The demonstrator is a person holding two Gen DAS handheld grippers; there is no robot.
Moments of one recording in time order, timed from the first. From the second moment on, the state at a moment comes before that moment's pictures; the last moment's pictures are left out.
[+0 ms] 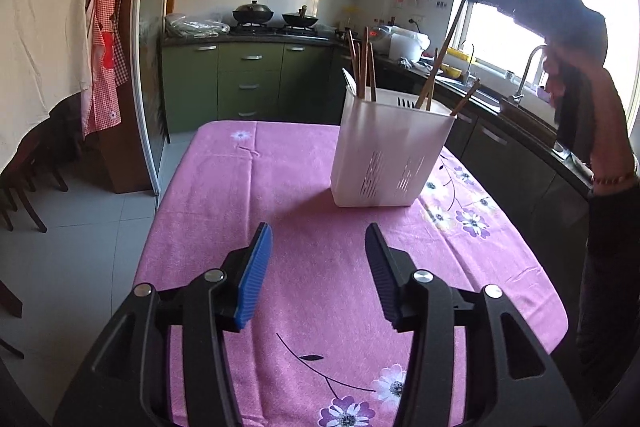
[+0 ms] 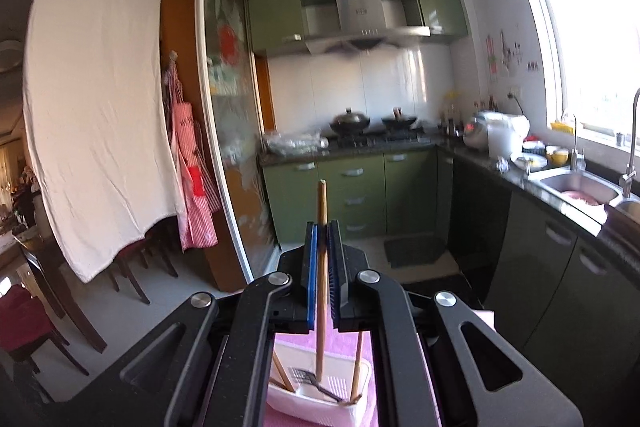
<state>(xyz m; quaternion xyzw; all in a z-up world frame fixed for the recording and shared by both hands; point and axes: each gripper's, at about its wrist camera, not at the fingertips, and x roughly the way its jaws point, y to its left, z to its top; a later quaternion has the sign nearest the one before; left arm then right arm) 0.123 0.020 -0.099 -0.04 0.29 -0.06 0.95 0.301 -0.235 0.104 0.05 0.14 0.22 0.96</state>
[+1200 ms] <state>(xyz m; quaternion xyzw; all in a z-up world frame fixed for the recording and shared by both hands) 0.041 -0.010 -0.086 0.01 0.23 -0.03 0.97 0.039 -0.280 -0.071 0.05 0.12 0.13 0.98</state>
